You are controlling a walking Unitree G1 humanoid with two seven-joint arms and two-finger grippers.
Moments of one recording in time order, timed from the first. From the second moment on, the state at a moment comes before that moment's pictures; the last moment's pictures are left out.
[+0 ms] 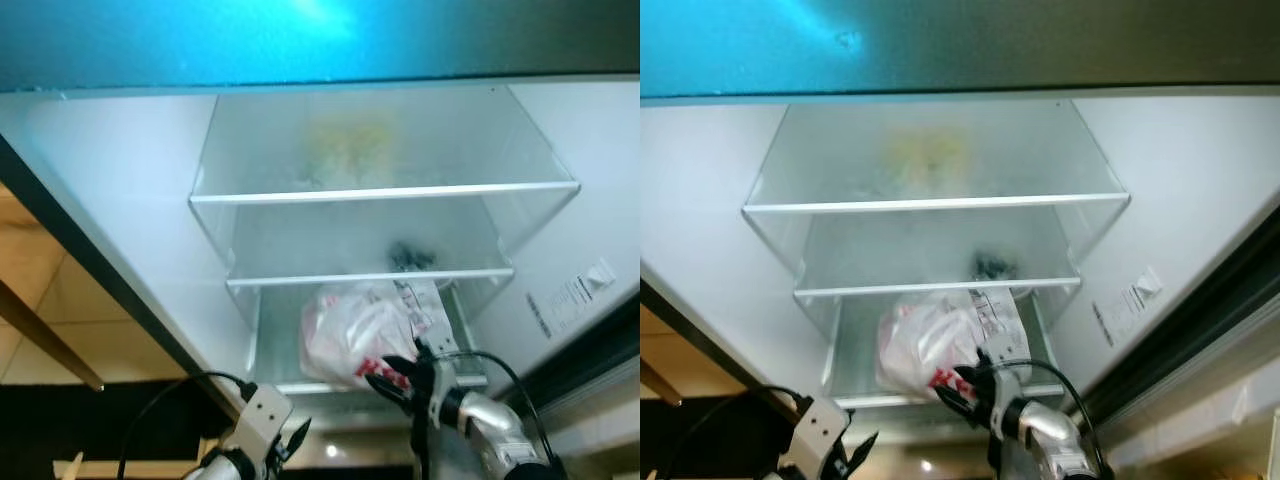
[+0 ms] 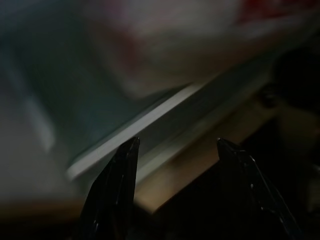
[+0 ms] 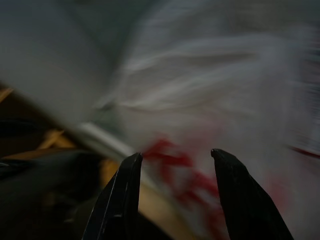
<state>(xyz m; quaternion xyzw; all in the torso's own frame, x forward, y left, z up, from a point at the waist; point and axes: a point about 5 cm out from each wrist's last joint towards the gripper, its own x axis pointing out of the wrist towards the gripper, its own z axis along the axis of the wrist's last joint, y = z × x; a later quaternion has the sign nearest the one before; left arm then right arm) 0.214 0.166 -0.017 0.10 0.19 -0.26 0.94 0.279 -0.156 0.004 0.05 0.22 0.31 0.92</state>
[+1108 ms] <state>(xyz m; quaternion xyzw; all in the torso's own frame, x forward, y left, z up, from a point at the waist) 0.200 0.194 -0.061 0.02 0.32 -0.05 0.94 0.223 -0.194 -0.049 0.07 0.30 0.05 0.95</state>
